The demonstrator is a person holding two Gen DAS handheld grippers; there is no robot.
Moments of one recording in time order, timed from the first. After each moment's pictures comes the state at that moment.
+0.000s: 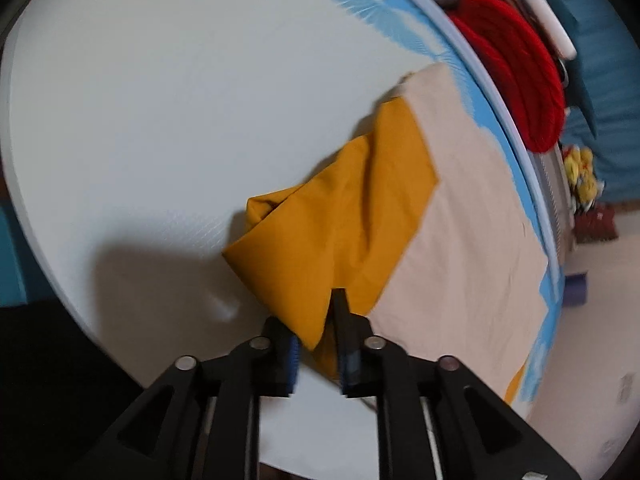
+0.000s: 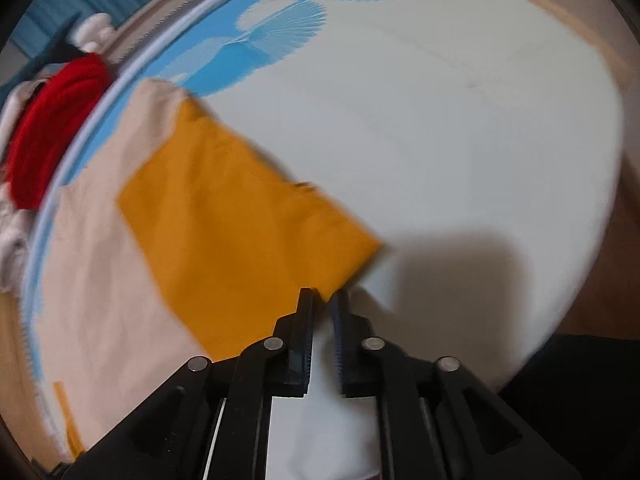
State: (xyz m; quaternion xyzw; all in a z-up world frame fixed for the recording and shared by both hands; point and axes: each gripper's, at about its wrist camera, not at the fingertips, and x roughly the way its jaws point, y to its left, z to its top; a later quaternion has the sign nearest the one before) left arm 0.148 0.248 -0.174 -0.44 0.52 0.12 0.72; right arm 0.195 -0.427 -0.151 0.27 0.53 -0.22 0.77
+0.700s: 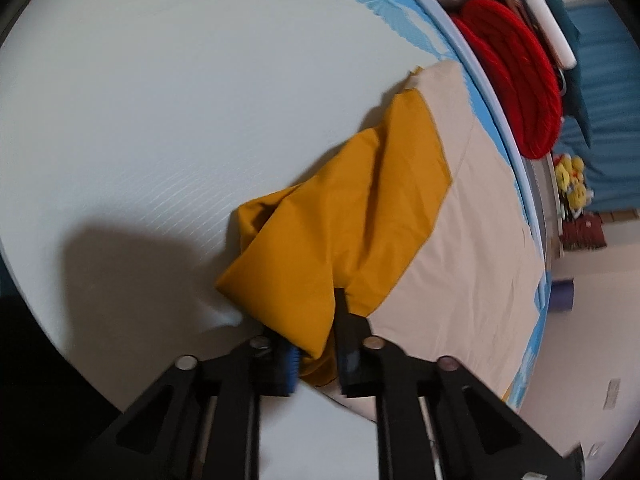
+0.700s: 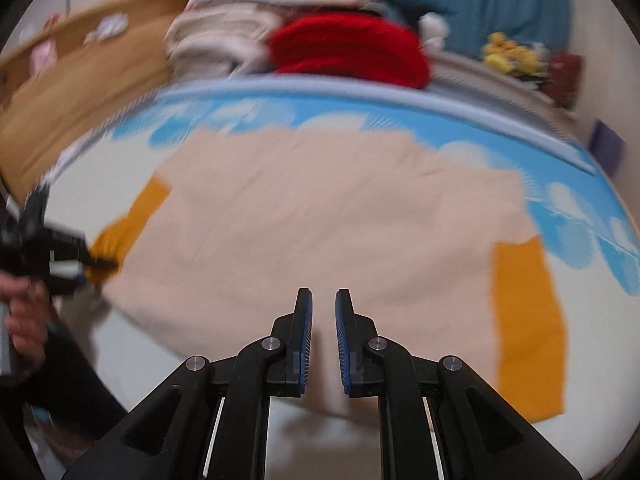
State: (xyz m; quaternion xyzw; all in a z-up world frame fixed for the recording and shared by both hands) left arm 0.147 0.248 -0.189 -0.44 0.50 0.10 0.74; right arm 0.197 -0.166 -0.092 -0.09 0.41 0.17 0.89
